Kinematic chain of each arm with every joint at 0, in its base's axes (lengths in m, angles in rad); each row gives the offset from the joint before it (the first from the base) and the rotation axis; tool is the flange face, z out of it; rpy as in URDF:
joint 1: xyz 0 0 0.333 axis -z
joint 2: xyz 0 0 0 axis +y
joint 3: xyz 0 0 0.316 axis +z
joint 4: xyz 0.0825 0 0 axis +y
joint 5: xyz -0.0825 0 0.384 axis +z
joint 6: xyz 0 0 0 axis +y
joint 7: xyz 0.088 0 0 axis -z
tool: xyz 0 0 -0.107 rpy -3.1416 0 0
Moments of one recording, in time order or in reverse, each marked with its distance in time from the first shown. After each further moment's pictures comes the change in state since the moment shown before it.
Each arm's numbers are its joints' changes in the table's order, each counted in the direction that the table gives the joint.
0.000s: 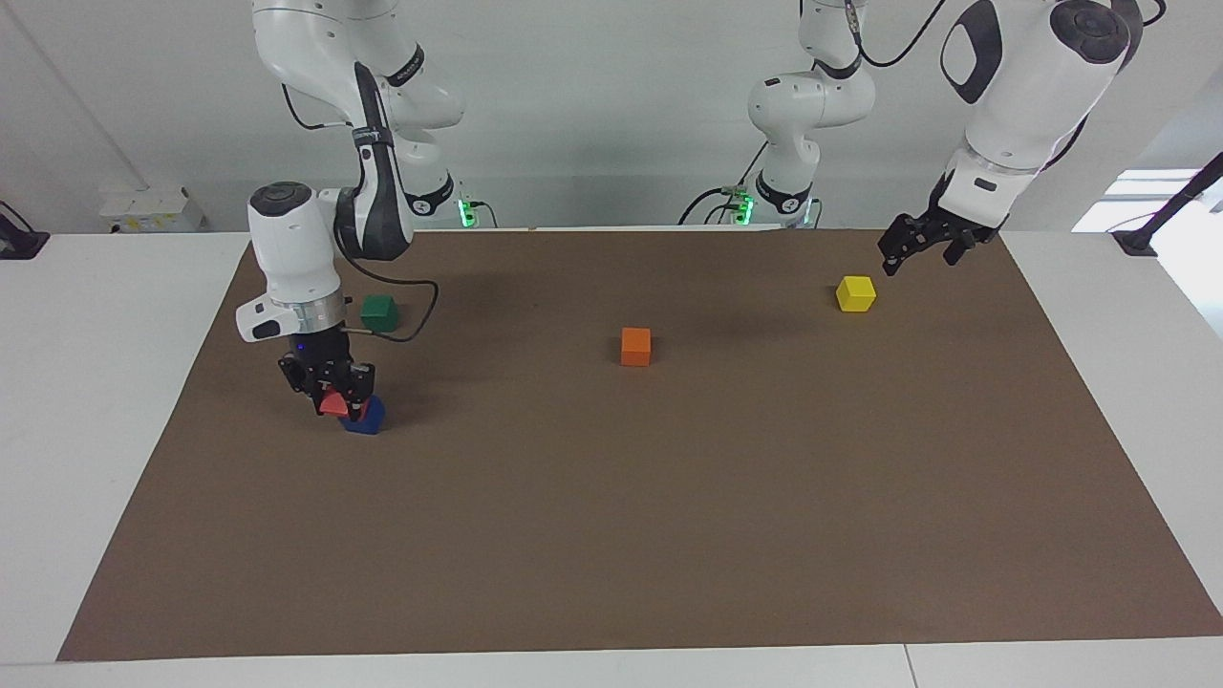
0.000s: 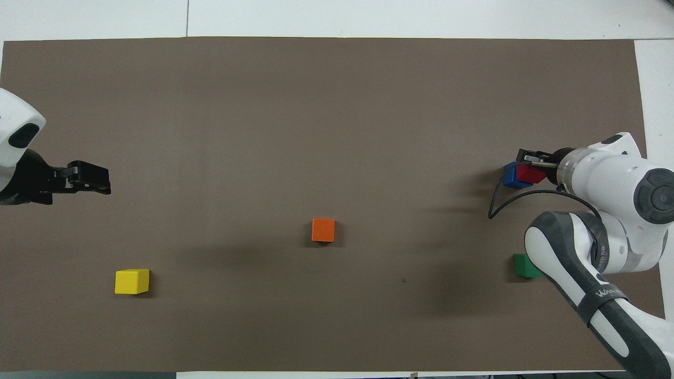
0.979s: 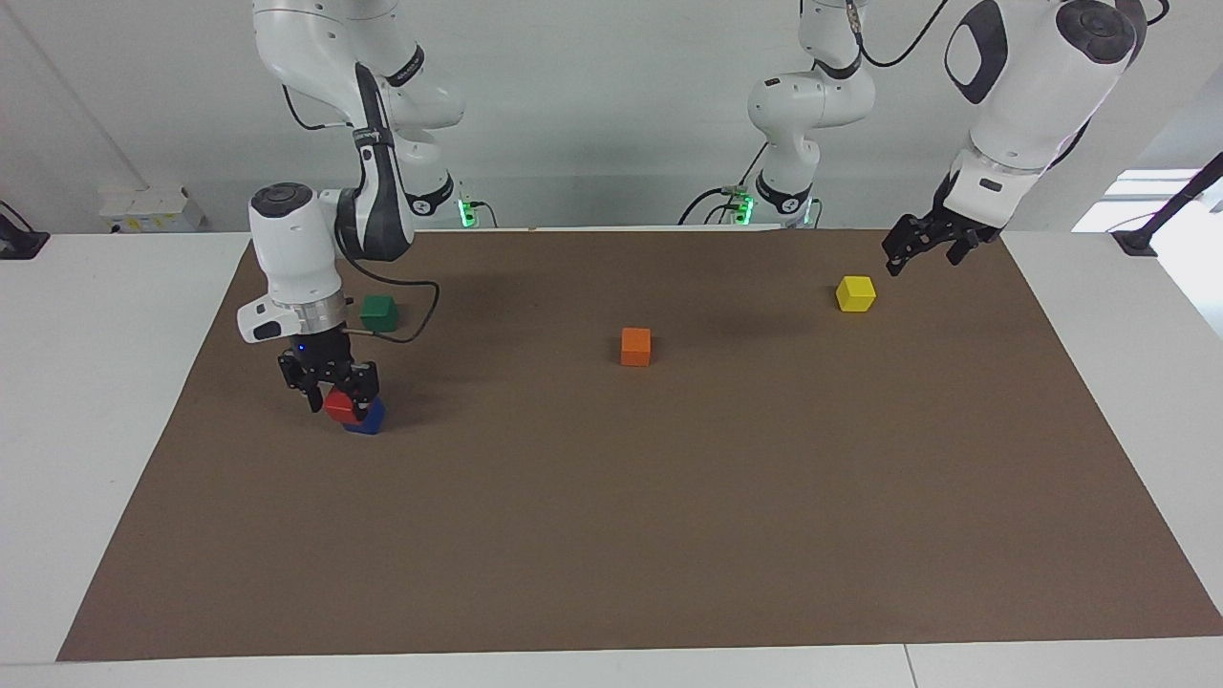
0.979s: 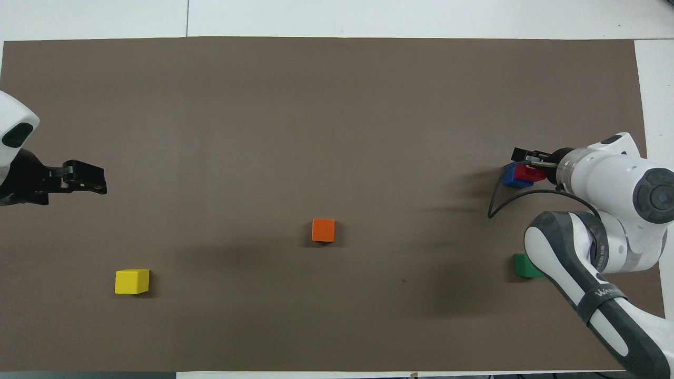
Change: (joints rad) left arm -0.003 0.000 0.009 0.000 0.000 0.000 0.000; right arm 0.000 0.003 -0.001 -0.001 0.000 0.002 0.009
